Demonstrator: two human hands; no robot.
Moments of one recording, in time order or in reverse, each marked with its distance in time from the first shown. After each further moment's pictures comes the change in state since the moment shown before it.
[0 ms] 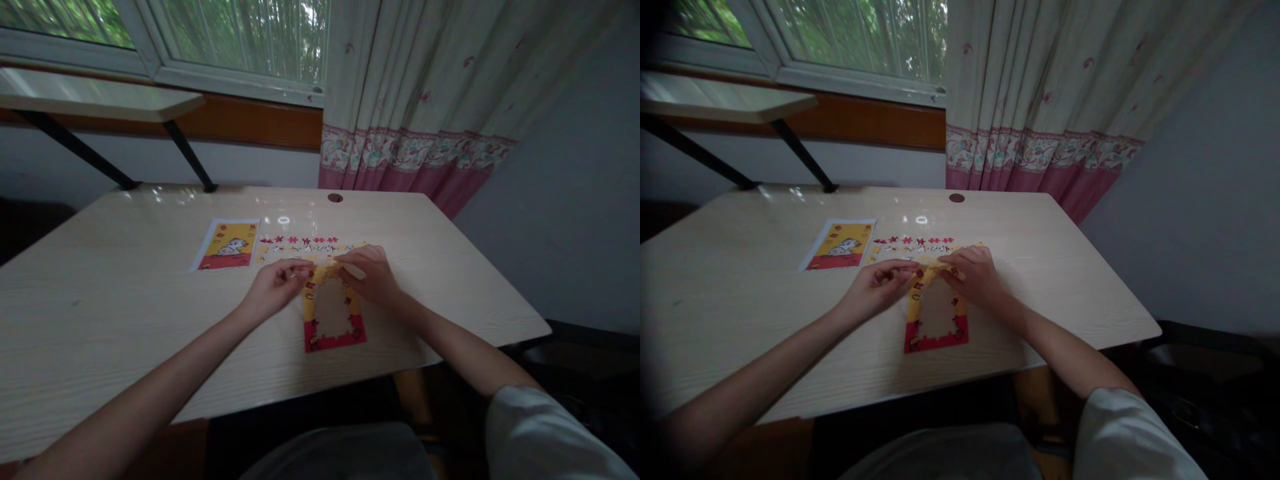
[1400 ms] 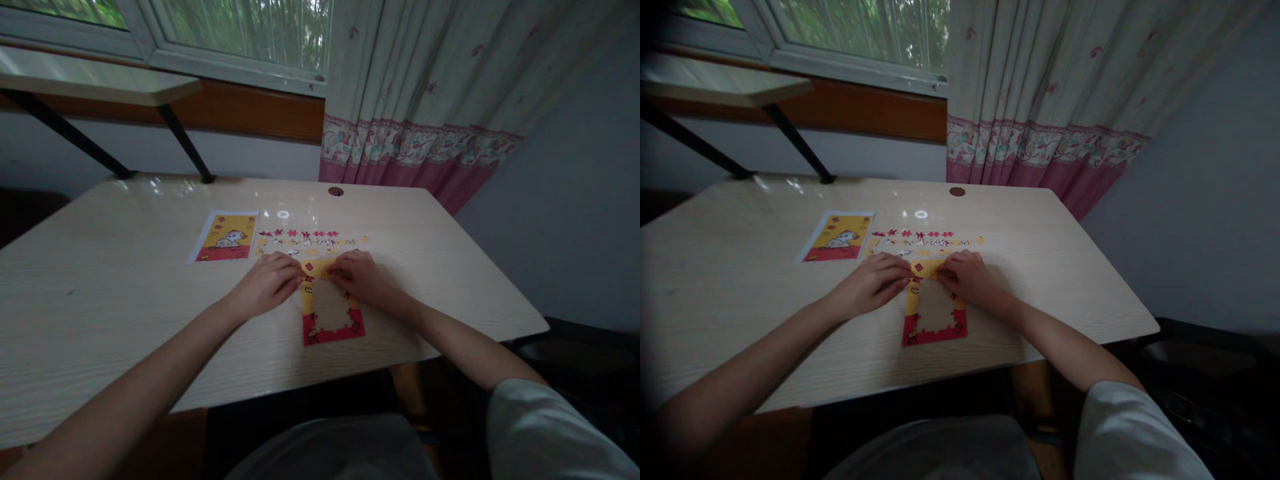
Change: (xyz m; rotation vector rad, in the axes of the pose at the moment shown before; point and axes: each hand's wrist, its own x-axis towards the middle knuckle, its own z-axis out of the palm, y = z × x) left_hand 0.000 -0.007 -0.025 0.757 -0.320 0.400; right_hand -0.006 0.011 0.022 0.045 -0.292 -0.004
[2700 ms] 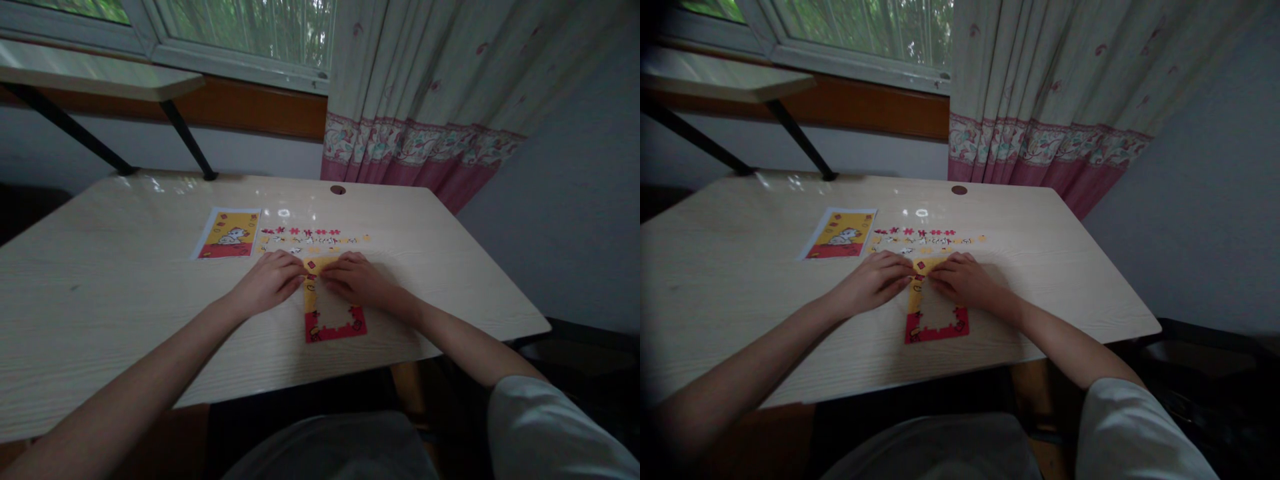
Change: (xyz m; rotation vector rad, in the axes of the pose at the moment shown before) left_hand -0.002 -0.003 0.003 0.072 -0.008 0.036; right_hand -0.002 -0.009 -0.003 -0.044 -0.058 -0.282
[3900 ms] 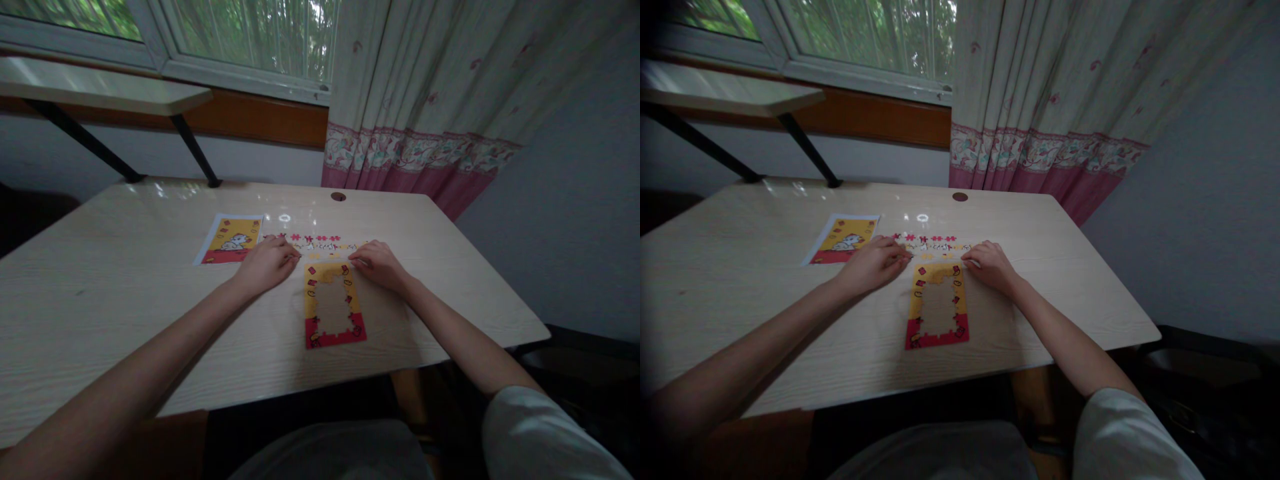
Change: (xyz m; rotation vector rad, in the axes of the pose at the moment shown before) left_hand 0.025 -0.024 -0.008 0.113 0.098 -0.208; right_hand -0.013 0.064 -0.009 -0.085 0.086 0.259
